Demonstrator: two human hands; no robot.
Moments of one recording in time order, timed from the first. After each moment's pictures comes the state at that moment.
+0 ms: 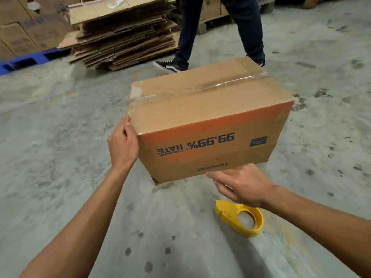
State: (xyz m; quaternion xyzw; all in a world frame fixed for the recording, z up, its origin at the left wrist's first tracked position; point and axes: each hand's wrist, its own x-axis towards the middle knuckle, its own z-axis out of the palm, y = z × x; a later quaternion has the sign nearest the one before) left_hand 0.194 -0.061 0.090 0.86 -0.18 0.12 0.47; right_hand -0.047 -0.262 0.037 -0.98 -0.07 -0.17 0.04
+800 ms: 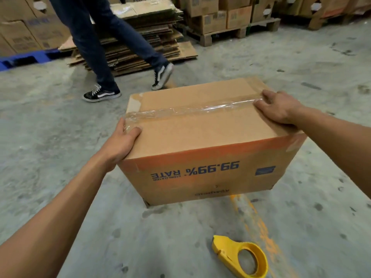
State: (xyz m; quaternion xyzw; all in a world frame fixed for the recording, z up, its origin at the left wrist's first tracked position) left_hand 0.256 -0.094 0.124 0.88 -0.13 -0.14 0.44; right_hand 0.090 -0.467 0.146 -0.92 0.35 -0.04 0.15
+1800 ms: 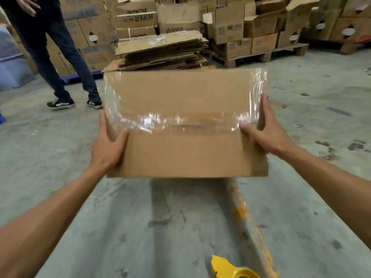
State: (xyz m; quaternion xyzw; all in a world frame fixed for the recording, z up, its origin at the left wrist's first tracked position) left_hand 0.259 -0.048 0.140 0.90 -0.09 0.12 0.42; right_hand 0.085 -0.430 0.134 -0.86 0.16 -0.23 0.42
